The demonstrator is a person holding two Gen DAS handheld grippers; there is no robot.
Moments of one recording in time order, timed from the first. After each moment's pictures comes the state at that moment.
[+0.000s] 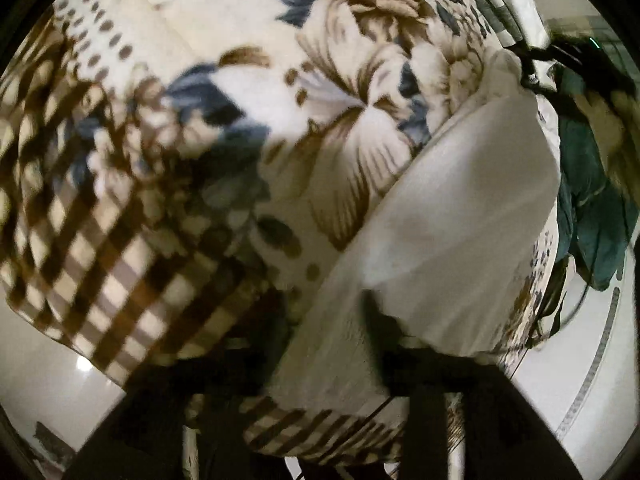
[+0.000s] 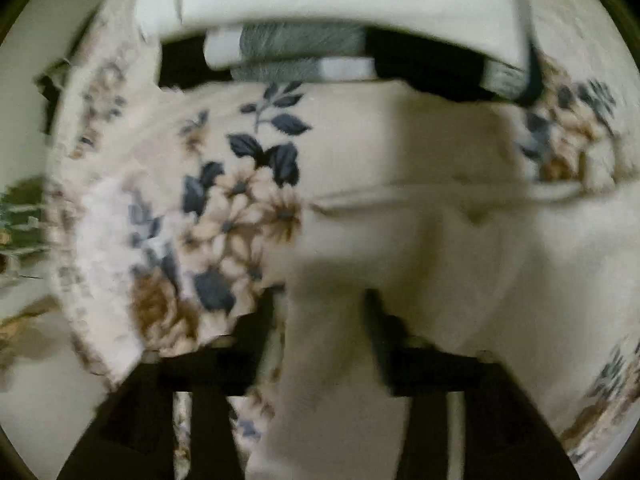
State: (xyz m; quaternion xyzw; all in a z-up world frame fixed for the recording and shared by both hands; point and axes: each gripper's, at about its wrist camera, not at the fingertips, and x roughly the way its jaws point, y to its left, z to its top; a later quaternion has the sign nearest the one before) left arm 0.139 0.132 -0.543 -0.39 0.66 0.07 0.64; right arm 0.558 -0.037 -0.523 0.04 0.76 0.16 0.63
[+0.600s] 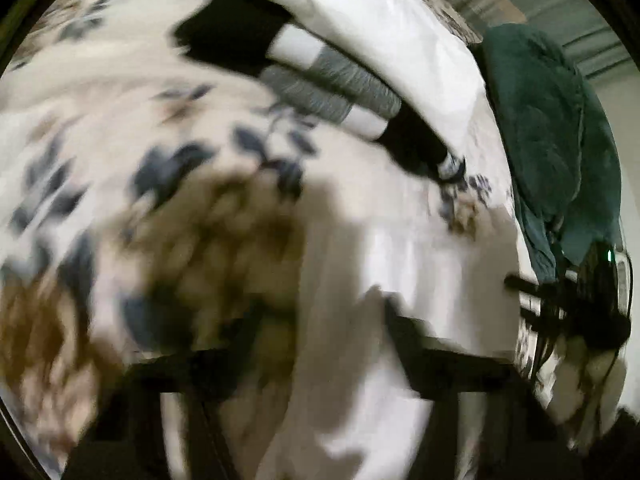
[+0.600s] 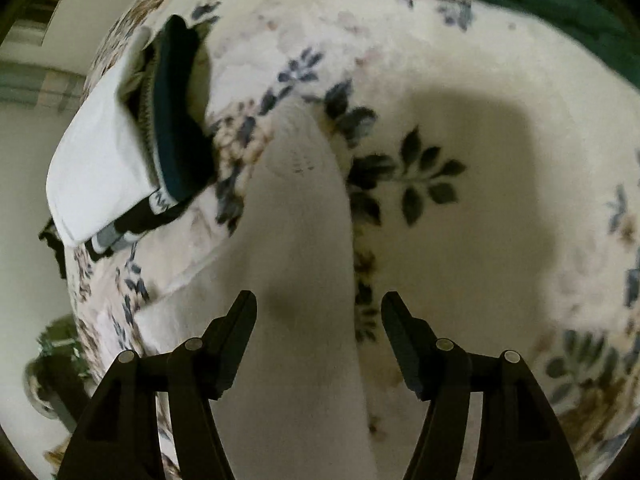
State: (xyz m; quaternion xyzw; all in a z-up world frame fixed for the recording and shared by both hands) left arm 0.508 0.088 -0.557 -0.26 0.59 -0.06 0.76; right arm 0.572 -0.261 -0.551 0.23 0.69 0.05 0.69
